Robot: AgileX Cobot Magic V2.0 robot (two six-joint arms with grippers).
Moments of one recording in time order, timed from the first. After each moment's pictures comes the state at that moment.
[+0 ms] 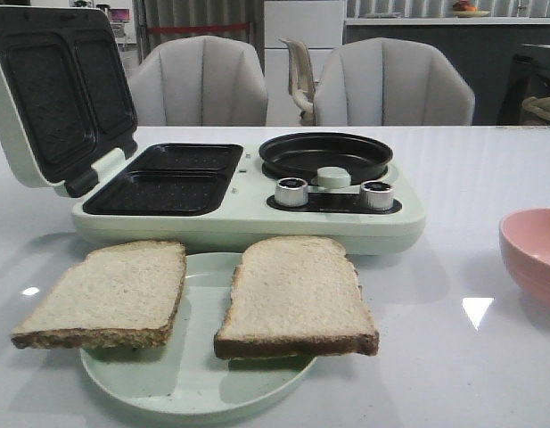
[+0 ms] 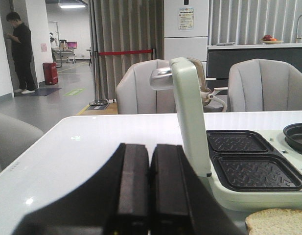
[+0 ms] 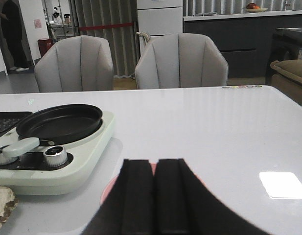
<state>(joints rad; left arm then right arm) -0.06 0.00 0.00 -0.08 -0.03 0.08 -0.01 -0.01 0.03 0.05 0.02 0.02</state>
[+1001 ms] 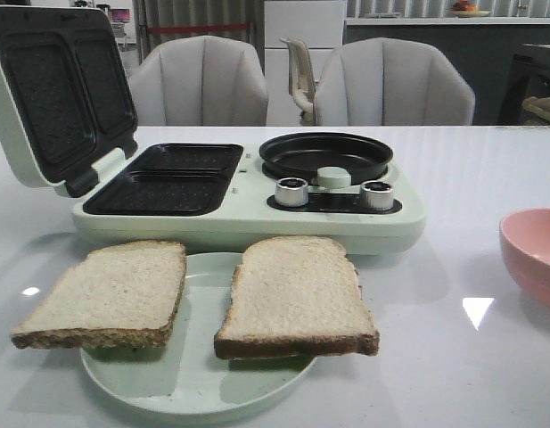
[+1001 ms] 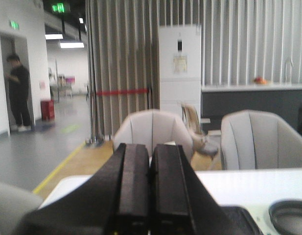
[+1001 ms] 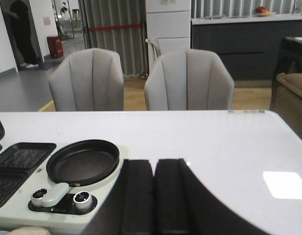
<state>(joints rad) -0.06 0.17 -0.54 -0.08 0.25 0.08 -0.01 0.21 -0.54 0.06 0.43 0.02</state>
